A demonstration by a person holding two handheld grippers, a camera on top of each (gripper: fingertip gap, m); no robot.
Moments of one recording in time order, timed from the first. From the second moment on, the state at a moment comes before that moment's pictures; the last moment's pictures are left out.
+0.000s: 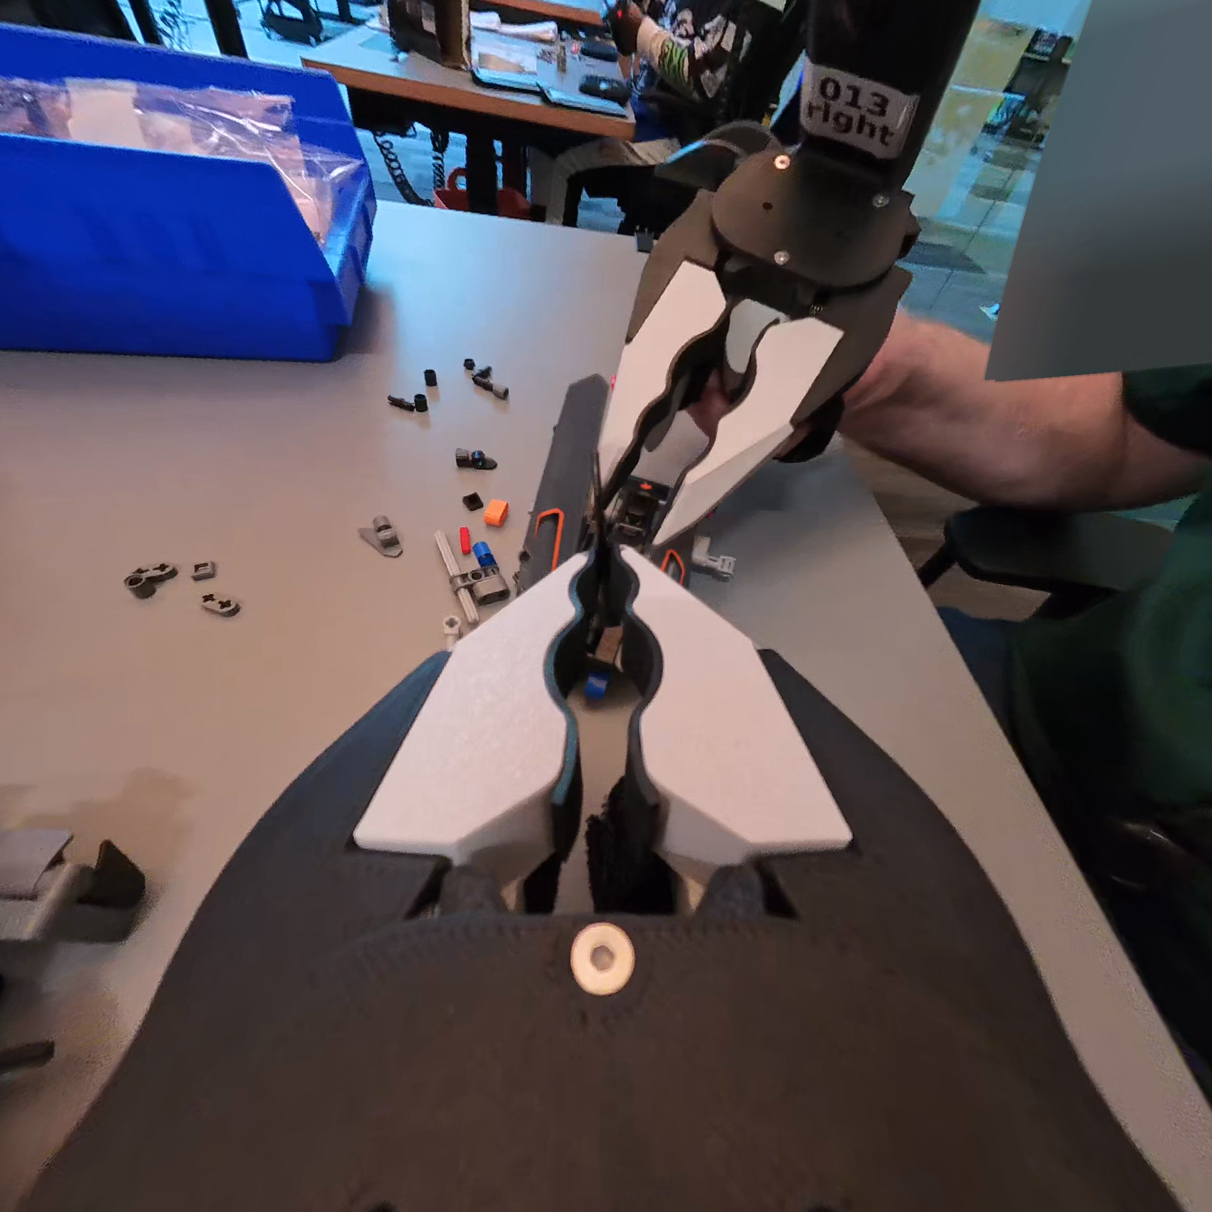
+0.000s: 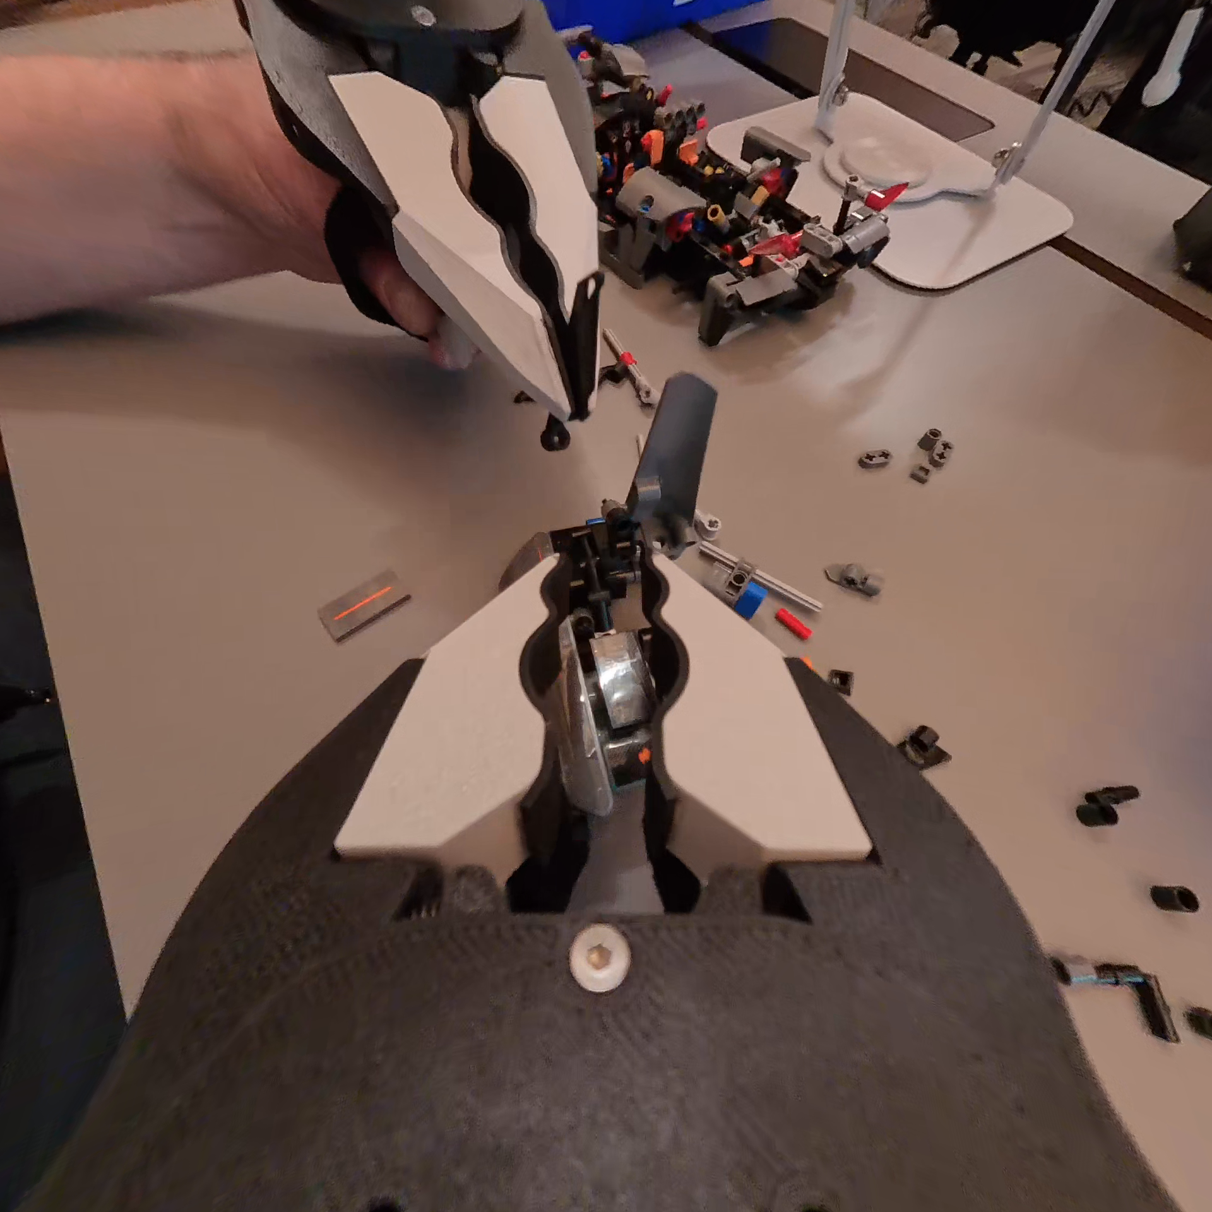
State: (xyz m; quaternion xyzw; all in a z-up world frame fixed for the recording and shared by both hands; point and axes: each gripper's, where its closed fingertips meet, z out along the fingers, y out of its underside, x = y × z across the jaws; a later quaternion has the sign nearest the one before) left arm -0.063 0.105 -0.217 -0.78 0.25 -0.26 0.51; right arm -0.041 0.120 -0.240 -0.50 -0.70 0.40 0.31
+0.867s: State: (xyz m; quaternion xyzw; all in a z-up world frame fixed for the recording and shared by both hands) left arm -0.024 0.092 -0.211 -0.78 0.43 -0.17 0.42; right arm -0.038 0.084 -0.184 -0.42 -0.73 0.46 0.27
